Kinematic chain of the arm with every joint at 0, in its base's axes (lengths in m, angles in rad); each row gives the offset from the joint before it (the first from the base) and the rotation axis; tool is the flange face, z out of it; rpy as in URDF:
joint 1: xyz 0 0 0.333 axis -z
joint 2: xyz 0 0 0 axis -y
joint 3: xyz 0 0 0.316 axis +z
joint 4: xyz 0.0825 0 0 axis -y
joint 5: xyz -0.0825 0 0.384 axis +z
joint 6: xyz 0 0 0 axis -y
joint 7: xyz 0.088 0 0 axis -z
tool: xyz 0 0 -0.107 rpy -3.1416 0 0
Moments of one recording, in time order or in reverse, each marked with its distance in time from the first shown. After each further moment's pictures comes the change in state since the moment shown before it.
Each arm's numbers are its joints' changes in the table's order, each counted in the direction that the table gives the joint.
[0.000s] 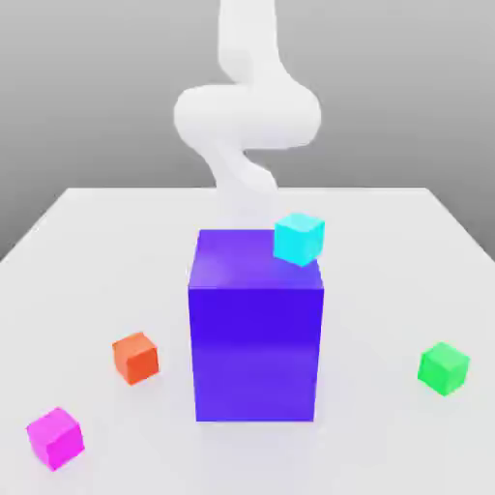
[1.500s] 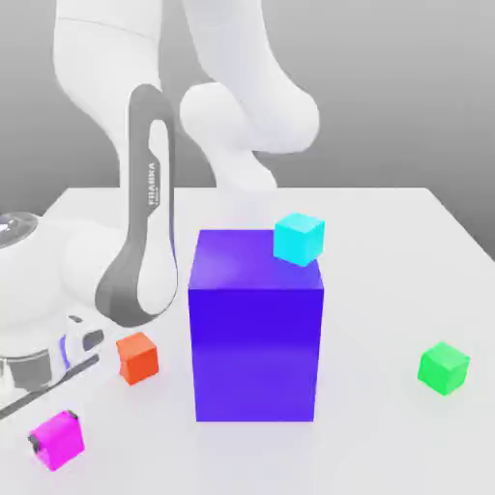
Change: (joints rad) arm 0.393 -1.176 -0.076 -0.073 0.079 0.503 1.559
